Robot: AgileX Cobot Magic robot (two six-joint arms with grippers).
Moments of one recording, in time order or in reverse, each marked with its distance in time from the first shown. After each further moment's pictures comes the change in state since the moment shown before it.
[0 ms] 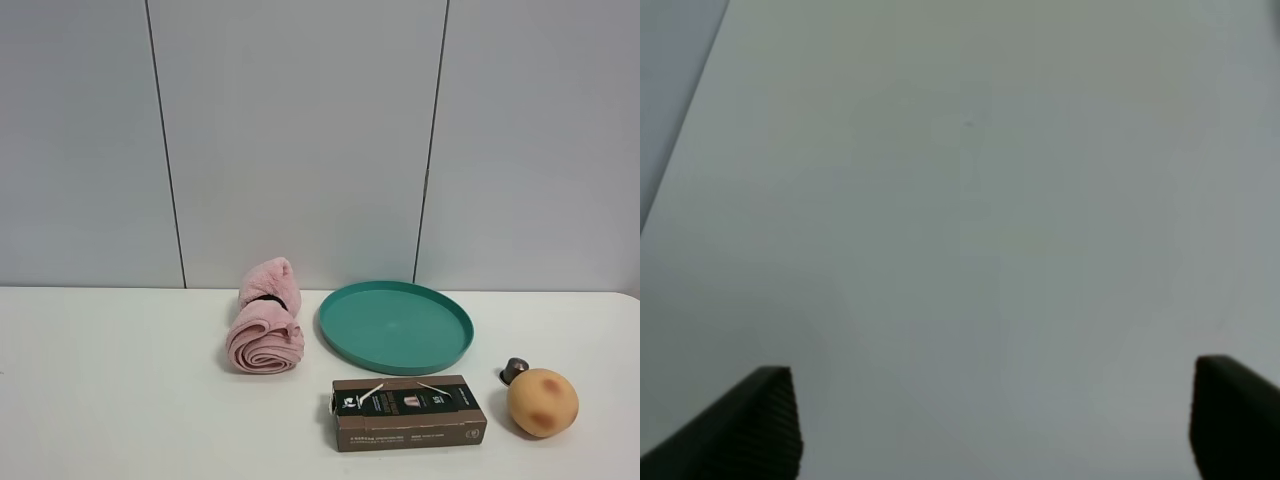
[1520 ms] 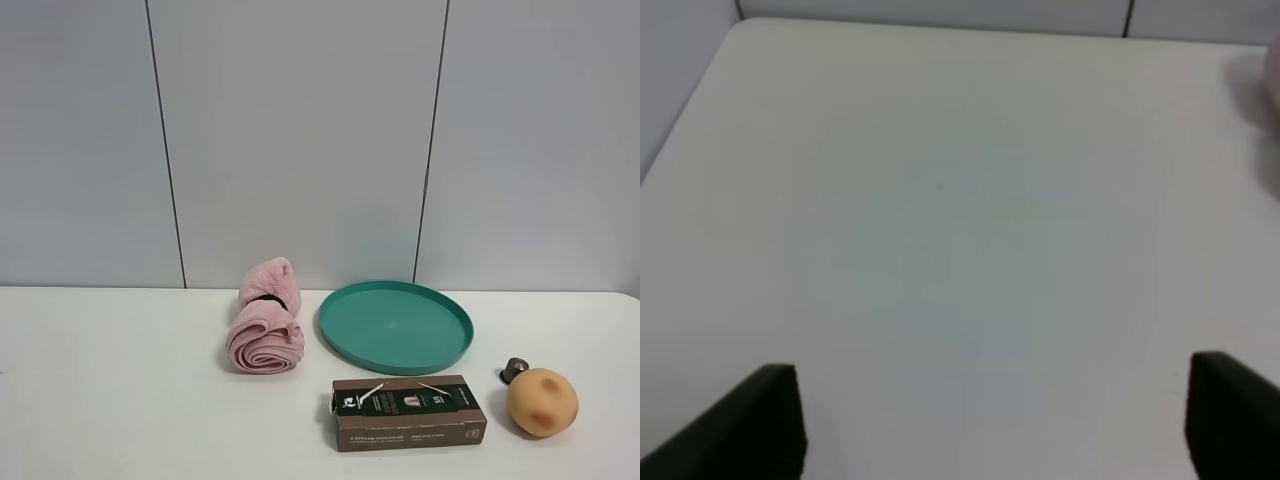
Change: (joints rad) left arm 0.000 -0.355 0.292 -0.042 -0.165 0.001; right arm 0.000 0.000 0.000 0.000 0.000 0.000
